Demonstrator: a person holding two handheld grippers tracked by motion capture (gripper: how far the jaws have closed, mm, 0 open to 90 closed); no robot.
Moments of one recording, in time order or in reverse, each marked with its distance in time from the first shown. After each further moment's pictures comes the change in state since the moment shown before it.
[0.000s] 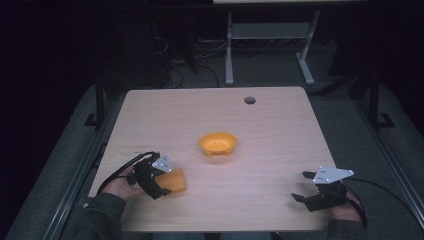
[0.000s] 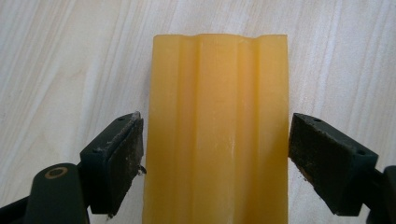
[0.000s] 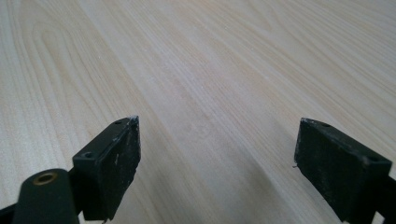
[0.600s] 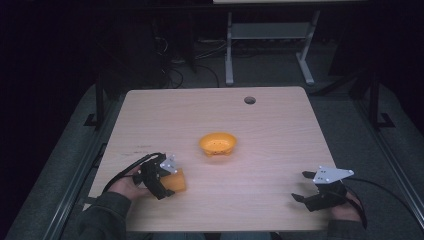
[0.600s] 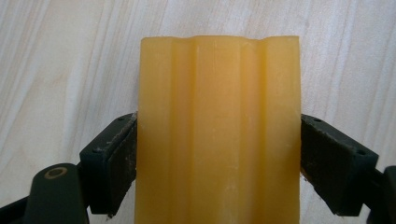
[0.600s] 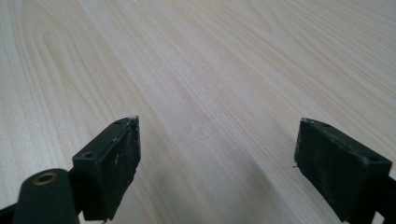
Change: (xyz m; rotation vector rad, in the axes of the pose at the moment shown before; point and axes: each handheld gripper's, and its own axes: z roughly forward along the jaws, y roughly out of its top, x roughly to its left) left arm 0.000 0.008 0.016 0.046 -0.015 0.006; right arm -0.001 0.000 0.000 -0.005 0.002 -0.011
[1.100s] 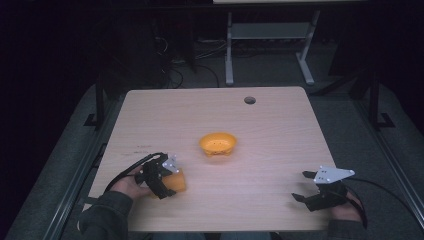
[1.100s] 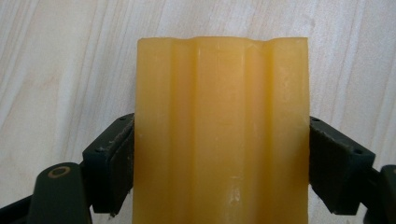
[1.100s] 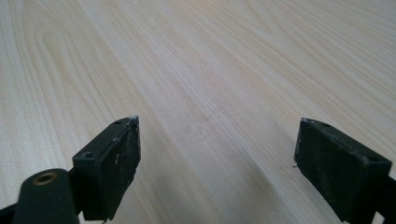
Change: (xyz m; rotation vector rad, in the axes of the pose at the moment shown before) left arm 0.002 0.002 0.005 0.002 -0.014 -0.003; right arm -0.001 -0.001 -0.001 -0.007 0.001 0.004
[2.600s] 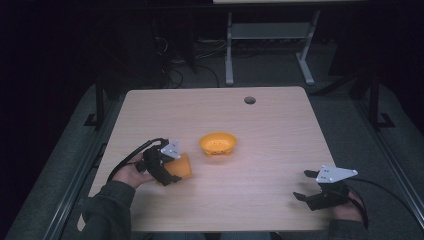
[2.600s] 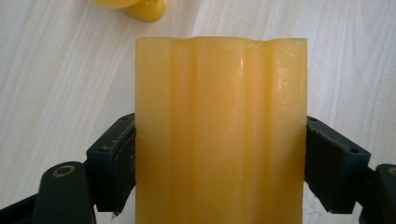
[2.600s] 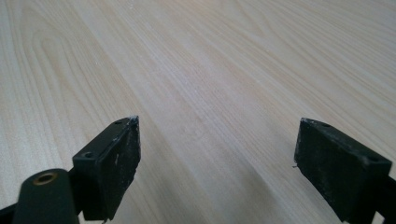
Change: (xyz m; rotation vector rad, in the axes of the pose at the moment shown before) left arm 0.015 0.031 -0.037 -0.106 0.051 0.024; right arm -0.002 -0.002 -0.003 -0.016 -0.007 0.019
